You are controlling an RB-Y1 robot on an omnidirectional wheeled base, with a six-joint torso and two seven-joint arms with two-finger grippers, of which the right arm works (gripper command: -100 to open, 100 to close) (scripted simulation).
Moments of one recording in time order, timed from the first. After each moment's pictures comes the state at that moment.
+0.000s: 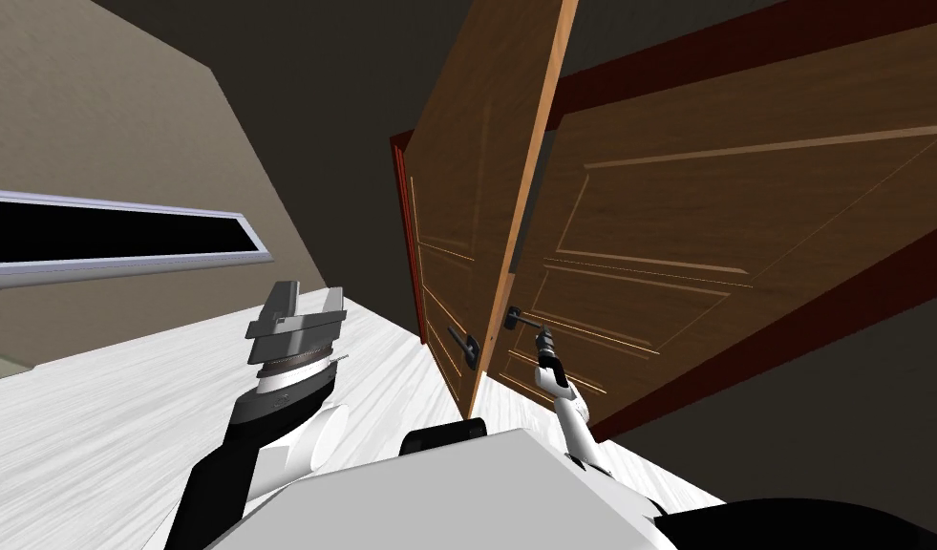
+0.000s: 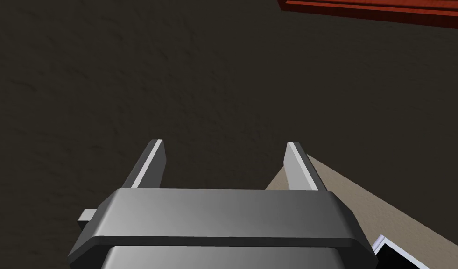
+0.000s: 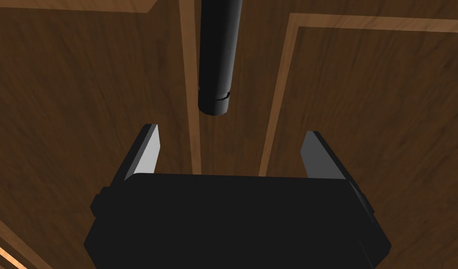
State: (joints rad) arm -0.05 -0.26 -0.51 -1.05 -0.17 -0.35 -0.07
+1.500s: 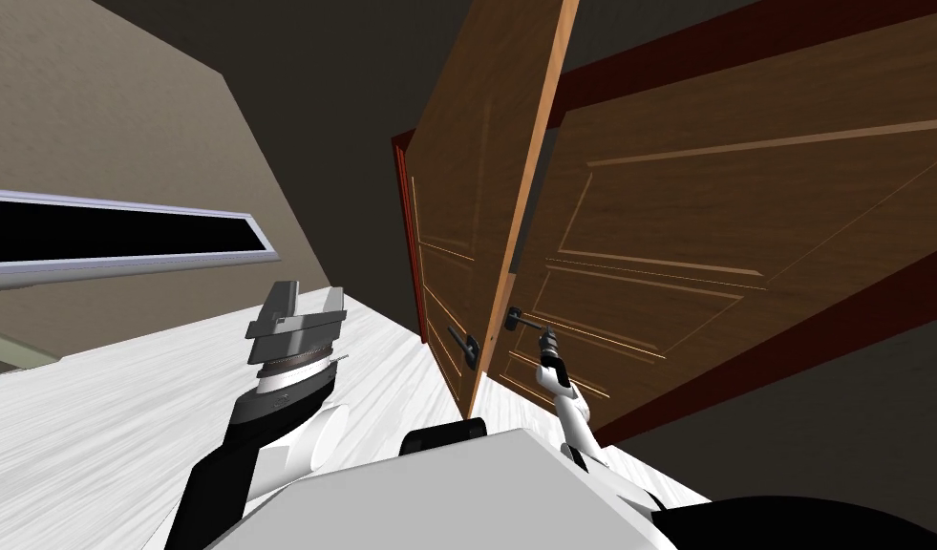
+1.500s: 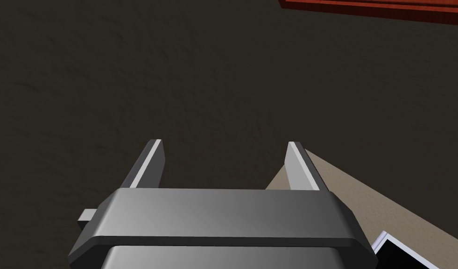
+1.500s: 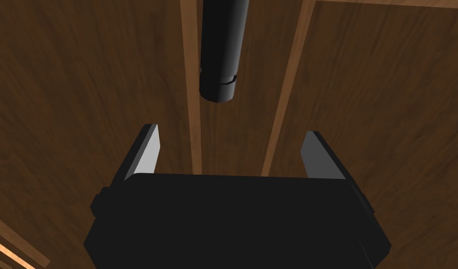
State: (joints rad) arm -0.08 -0.26 -0.56 -0.99 -0.20 -0.36 -0.01
